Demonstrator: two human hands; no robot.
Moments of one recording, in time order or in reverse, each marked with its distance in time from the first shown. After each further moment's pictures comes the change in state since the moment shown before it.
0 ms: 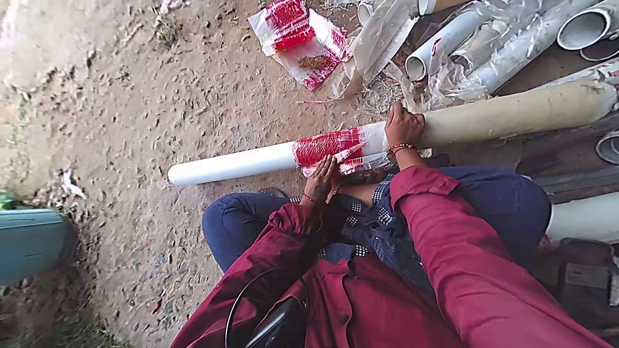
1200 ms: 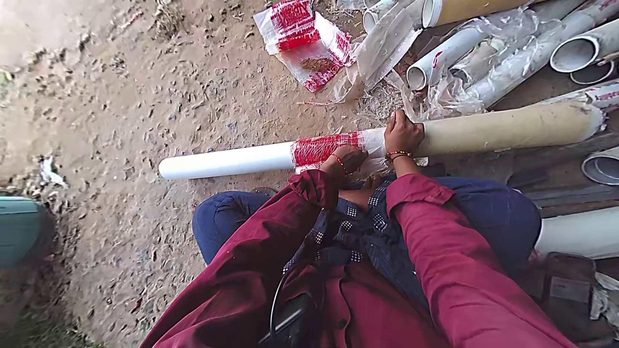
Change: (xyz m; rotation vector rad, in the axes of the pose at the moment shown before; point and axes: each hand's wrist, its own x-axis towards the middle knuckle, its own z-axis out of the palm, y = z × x) left_hand 0.147 0.067 -0.036 0.144 -1.098 0.027; right_hand -0.002 0.000 0.004 0.026 0.124 0.021
